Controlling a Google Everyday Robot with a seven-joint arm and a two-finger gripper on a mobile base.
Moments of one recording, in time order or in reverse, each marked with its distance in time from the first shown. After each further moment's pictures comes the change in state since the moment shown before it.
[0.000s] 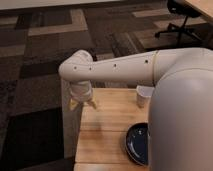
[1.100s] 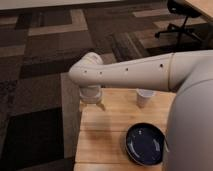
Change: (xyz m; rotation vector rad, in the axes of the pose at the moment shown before) arm 0.018 -0.068 -0.002 0.044 -0.052 0.090
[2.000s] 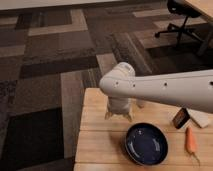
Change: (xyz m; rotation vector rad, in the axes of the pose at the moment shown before) arm 0.042 -0.101 0.008 0.068 0.038 0.142
